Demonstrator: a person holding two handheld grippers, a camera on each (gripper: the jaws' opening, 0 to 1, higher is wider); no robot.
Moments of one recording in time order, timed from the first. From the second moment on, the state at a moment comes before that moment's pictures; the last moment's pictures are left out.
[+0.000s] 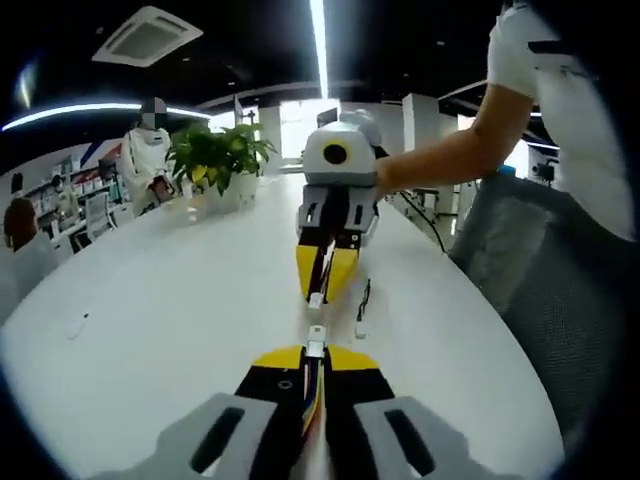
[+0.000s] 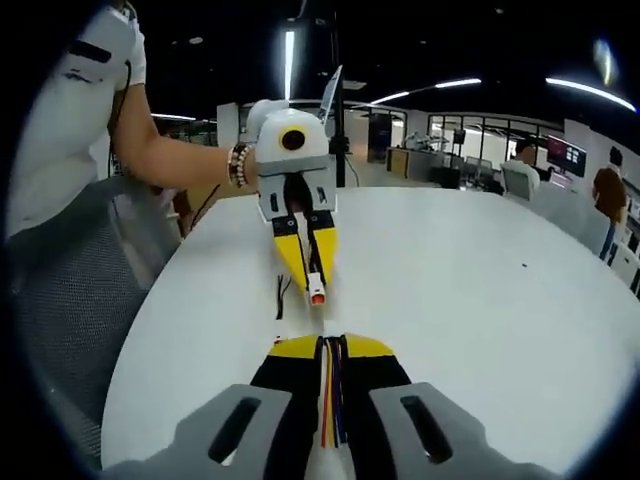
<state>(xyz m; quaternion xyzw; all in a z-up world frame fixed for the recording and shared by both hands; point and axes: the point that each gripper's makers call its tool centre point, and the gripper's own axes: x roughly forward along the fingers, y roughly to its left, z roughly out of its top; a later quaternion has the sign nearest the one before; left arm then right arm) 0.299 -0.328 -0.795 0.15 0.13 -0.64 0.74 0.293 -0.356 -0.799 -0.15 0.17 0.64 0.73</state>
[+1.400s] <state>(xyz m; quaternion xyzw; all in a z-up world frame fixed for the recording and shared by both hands) 0.289 -0.338 -0.789 0.13 0.12 -0.66 0.73 0.279 -0.342 -0.793 -0.14 0.16 0.66 0.72</state>
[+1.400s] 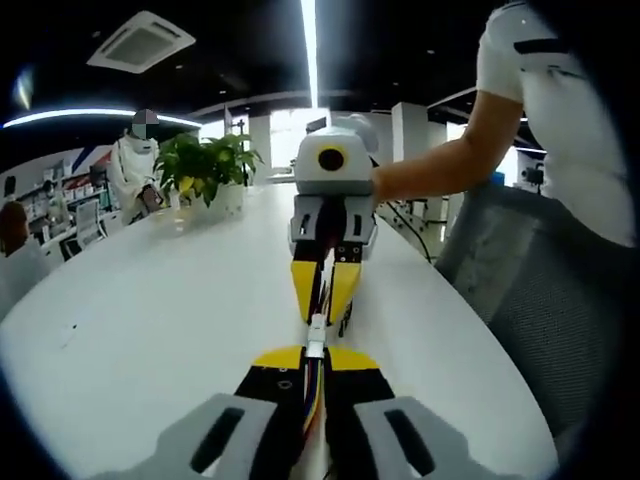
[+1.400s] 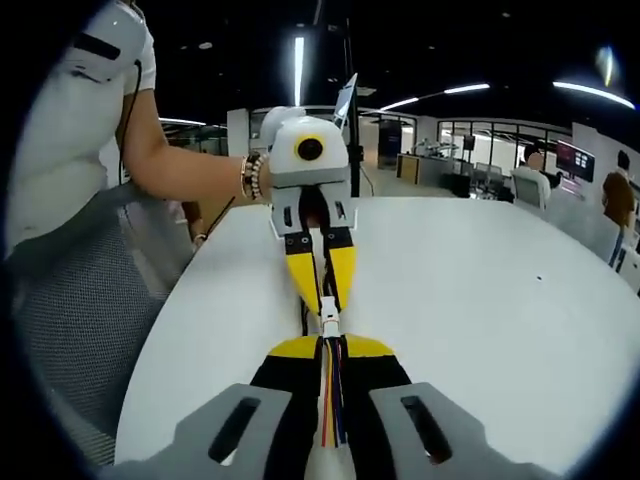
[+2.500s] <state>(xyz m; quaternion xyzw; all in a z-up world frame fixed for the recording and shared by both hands) 0.286 -0.339 -0.786 0.13 0.12 -0.66 0.73 0.277 -0.342 -0.791 -0.14 0.16 0.66 0.72</state>
